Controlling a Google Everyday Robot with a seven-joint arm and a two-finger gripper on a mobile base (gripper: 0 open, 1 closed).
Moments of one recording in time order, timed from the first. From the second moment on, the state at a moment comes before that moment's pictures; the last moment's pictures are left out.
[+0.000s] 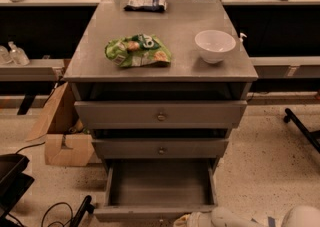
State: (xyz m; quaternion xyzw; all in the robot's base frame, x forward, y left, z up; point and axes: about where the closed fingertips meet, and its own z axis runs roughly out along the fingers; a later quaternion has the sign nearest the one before) arm 0.413 -0.096 0.108 -0.57 0.73 0.24 0.29
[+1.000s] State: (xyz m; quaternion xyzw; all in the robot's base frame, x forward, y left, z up) arm 0.454 -0.094 0.116 -0.57 0.73 0.22 0.30
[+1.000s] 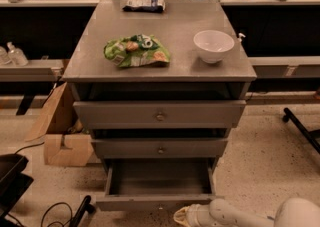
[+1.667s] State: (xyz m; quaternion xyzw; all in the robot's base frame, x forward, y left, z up) arm 0.500 -0.090 0.124 -0.57 0.73 0.20 0.30
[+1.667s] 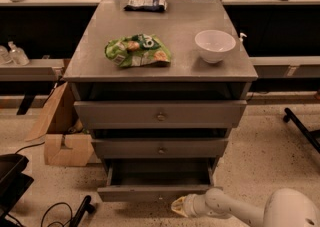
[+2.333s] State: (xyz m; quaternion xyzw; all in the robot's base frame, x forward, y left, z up) arm 0.541 -0.087 0.128 -0.57 0.74 0.19 0.31
